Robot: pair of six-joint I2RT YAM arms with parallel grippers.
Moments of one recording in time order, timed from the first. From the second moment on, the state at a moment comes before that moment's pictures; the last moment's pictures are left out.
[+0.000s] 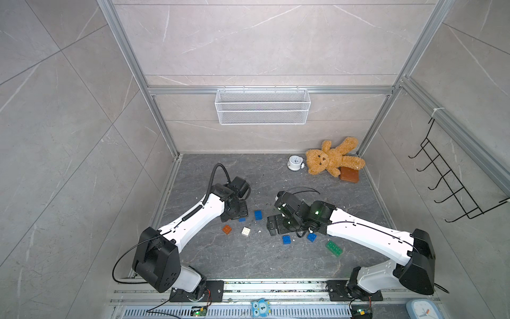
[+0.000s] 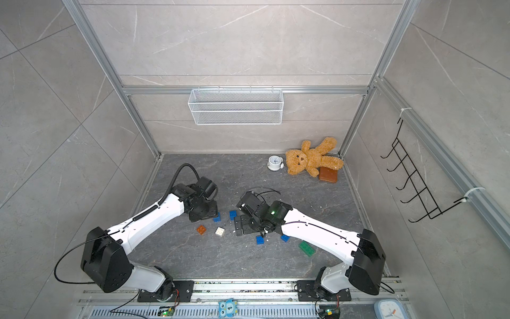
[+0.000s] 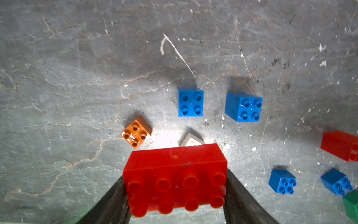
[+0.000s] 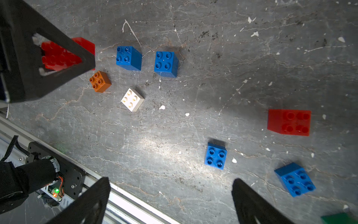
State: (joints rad) left arm -0.61 1.47 1.18 -1.03 -0.10 -0.75; right arm 0.98 1.43 1.22 -0.83 0.07 0.69
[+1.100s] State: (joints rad) left arm -0.60 1.74 1.24 -0.83 -0.03 -0.73; right arm 0.97 1.42 1.19 -0.84 0.07 0.70
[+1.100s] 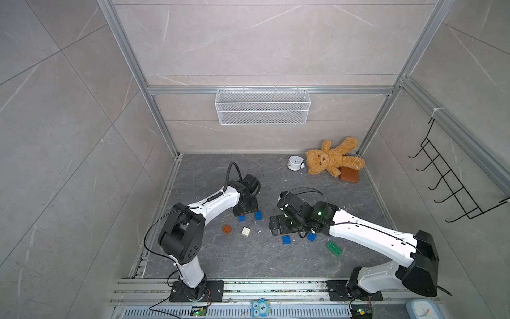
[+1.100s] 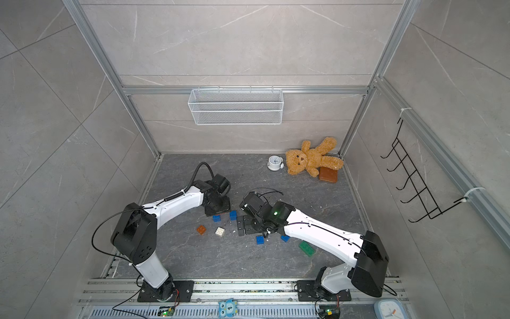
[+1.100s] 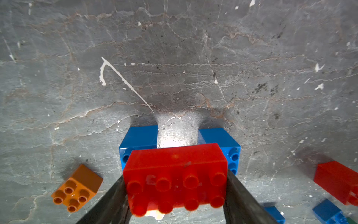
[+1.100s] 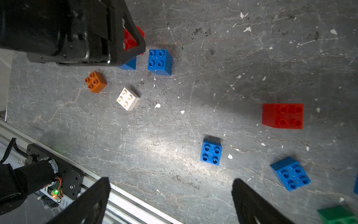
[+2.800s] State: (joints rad) left arm -0.56 1.68 1.19 -0.85 -0.01 -0.68; right arm 0.97 1.46 1.19 -0.83 0.04 0.70
